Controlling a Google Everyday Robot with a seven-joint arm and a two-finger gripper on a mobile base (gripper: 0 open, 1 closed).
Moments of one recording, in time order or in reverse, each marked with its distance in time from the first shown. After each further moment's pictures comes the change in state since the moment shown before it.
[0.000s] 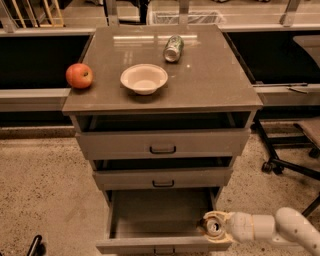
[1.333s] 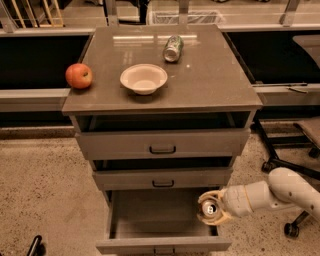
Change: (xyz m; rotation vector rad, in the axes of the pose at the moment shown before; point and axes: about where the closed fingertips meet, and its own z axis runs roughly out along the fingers) arm -0.087 -0.041 -0.007 -0.222 0.158 -0.024
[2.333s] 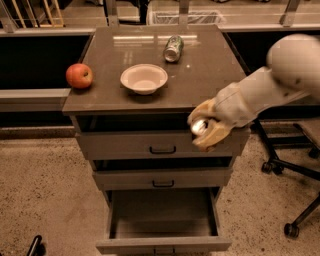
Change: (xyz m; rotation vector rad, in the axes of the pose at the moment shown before) arm -0.246 -0.155 -0.109 0.001 0.285 -0.007
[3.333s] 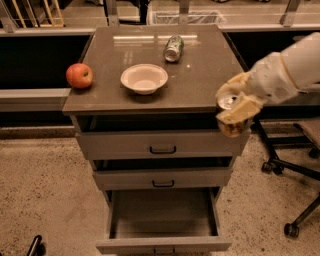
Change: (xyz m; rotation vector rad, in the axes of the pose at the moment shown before) arm 0.001 -0.015 -0.101 0.136 0.018 0.230
